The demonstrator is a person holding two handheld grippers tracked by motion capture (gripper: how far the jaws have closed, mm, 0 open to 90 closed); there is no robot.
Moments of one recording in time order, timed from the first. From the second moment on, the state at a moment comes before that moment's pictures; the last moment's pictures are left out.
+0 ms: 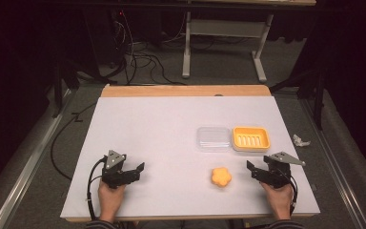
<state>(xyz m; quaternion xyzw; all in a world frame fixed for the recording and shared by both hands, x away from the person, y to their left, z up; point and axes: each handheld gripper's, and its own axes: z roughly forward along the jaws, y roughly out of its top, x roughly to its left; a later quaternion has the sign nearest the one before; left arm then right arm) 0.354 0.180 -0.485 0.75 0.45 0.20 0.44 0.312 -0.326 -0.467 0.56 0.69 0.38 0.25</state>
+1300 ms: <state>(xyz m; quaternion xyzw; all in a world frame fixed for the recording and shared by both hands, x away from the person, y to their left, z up) 0.353 0.179 -0.485 0.75 0.45 0.20 0.43 0.281 -0.297 -0.462 0.51 0.73 0.40 0.20</state>
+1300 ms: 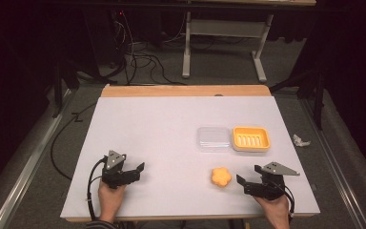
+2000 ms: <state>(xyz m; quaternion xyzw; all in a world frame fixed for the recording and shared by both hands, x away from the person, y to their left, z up) 0.353 0.179 -0.485 0.75 0.45 0.20 0.43 0.286 -0.262 -0.461 0.46 0.78 0.40 0.17</state>
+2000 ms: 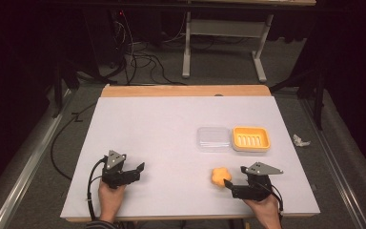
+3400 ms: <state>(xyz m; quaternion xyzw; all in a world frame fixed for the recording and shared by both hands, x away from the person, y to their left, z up) 0.354 0.179 -0.485 0.75 0.45 0.20 0.43 0.307 -0.216 -0.477 0.42 0.83 0.33 0.17</state>
